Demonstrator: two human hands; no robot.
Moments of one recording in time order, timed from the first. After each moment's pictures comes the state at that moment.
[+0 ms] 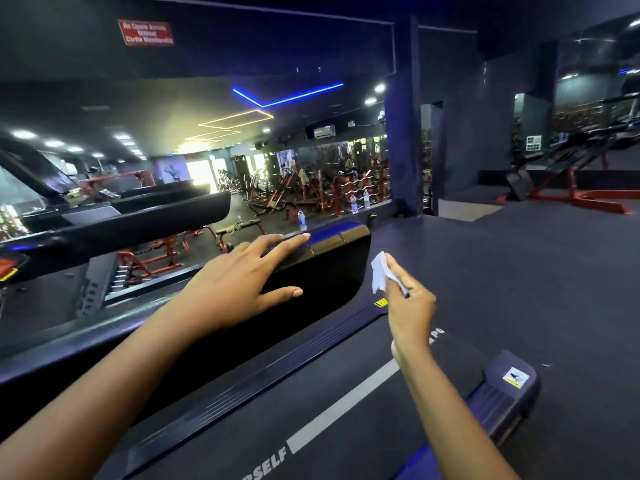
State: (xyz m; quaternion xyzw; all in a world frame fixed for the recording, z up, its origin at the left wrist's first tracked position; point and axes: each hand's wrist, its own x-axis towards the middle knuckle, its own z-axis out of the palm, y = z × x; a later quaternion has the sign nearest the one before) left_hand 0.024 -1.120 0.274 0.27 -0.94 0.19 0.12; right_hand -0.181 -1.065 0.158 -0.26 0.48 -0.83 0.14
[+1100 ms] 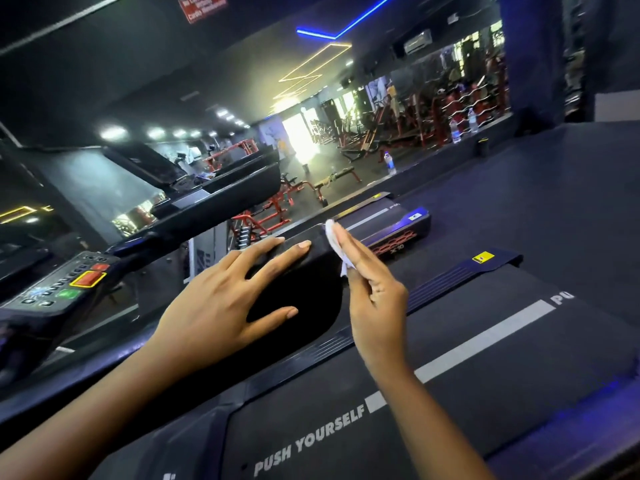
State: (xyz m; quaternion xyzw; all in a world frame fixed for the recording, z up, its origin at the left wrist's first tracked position) left_hand -0.048 -1.122 0.268 0.31 -0.89 0.31 0.09; right_hand -0.210 -1.112 0.172 -0.46 0.28 -0.82 0.20
